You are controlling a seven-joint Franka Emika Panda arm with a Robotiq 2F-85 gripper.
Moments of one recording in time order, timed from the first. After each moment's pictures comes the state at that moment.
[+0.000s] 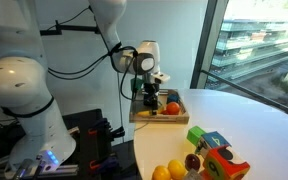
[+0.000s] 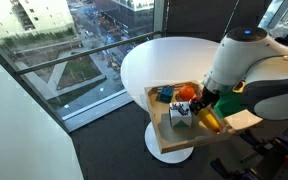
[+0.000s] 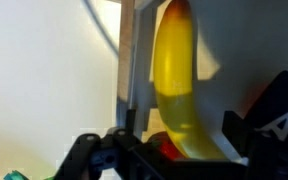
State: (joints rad) arm 0.09 0.15 0.03 -2.57 -0.37 2.72 0.76
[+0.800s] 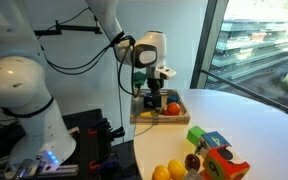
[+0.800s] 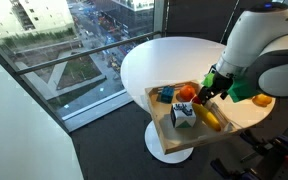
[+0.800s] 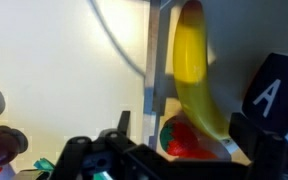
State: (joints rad) arm 0.06 0.03 -0.01 -2.59 -0.18 2.62 0.52
